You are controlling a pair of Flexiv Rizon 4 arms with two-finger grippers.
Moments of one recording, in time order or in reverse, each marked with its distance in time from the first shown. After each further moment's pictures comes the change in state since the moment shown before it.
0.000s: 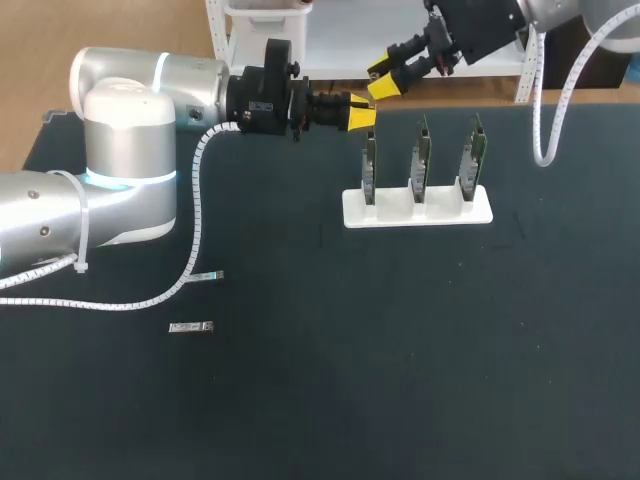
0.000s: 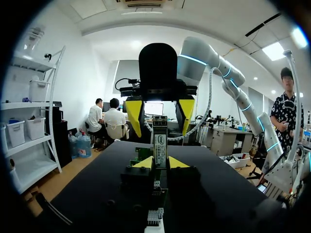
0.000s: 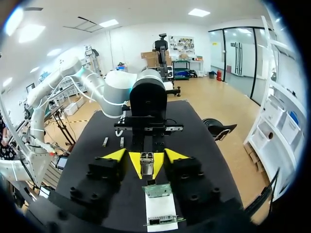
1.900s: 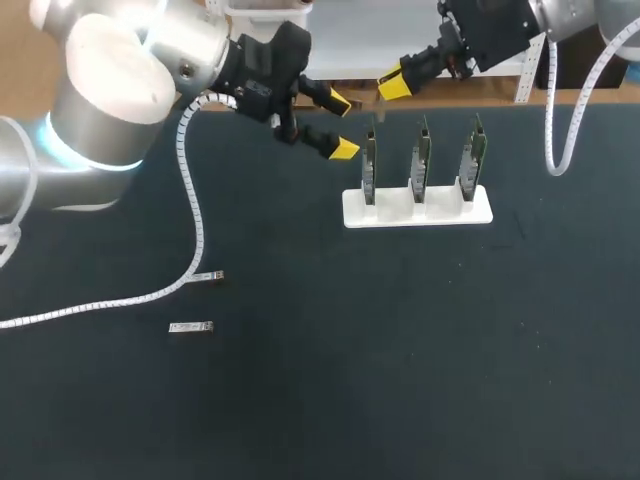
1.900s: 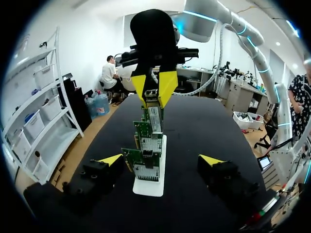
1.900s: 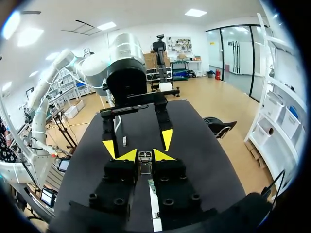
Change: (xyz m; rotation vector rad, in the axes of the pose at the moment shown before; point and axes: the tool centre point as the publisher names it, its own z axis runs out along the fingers) left arm 0.019 -0.020 -0.037 -0.180 0.531 0.023; right arm 0.010 0.009 -0.010 0.001 -0.018 0.028
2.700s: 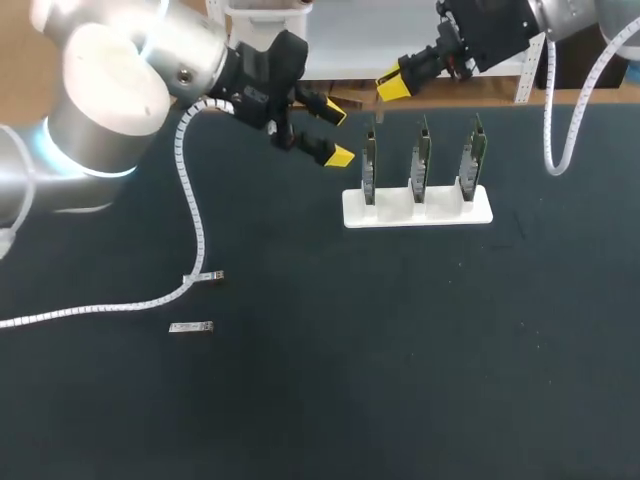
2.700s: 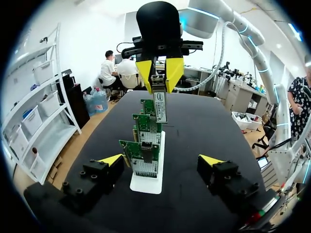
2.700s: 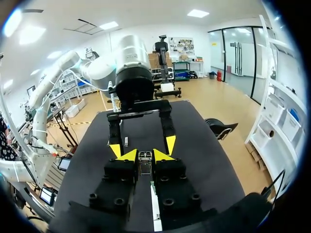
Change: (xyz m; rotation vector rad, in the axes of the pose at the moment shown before) left arm 0.012 0.000 0.005 0.024 0.004 -0.015; right arm -0.003 0.006 0.001 -0.011 -0.001 -0.018
